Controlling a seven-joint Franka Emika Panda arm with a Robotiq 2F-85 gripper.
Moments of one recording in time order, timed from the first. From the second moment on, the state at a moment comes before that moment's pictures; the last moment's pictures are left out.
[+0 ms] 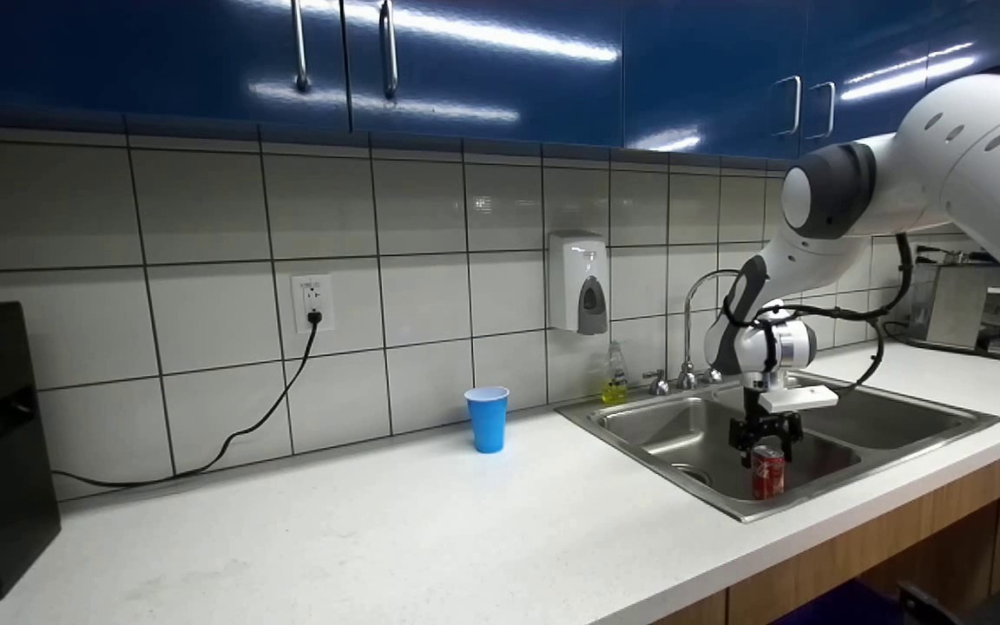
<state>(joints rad) -0.44 0.94 -0.13 -1.54 0.06 2.45 -0.37</state>
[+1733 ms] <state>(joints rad) -0.40 0.78 -0.14 -1.57 0.01 2.30 -0.35</state>
